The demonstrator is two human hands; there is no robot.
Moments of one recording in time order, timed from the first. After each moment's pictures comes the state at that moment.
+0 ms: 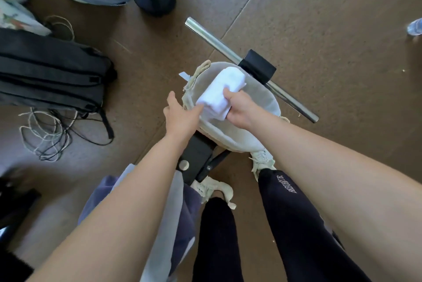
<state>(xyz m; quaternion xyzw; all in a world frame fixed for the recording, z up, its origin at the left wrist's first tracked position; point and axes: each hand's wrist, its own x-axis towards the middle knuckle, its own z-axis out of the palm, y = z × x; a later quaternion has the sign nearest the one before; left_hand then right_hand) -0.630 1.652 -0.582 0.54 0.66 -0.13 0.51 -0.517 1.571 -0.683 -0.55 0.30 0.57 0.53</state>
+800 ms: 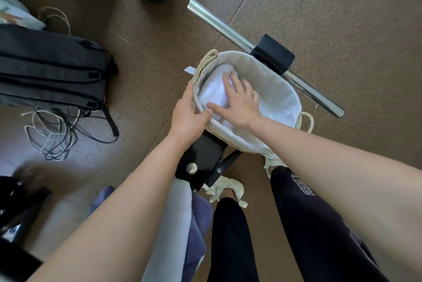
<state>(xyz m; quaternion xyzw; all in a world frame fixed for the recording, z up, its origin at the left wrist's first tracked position) -0.647 1.665 -0.612 0.65 0.52 -0.15 0.54 -0.539 1.562 -0.729 -0.83 -0.33 0.45 0.10</state>
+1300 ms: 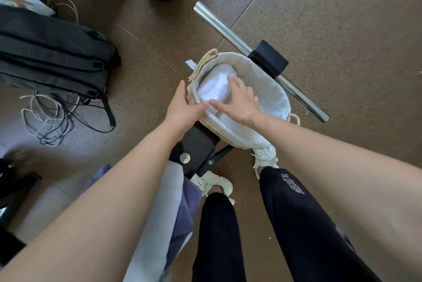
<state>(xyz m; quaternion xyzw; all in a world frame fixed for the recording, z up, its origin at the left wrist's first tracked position) -0.657 1.665 -0.607 0.53 0.60 -0.15 0.58 -0.523 1.552 -0.686 -0.81 -0.29 0.50 0.13</state>
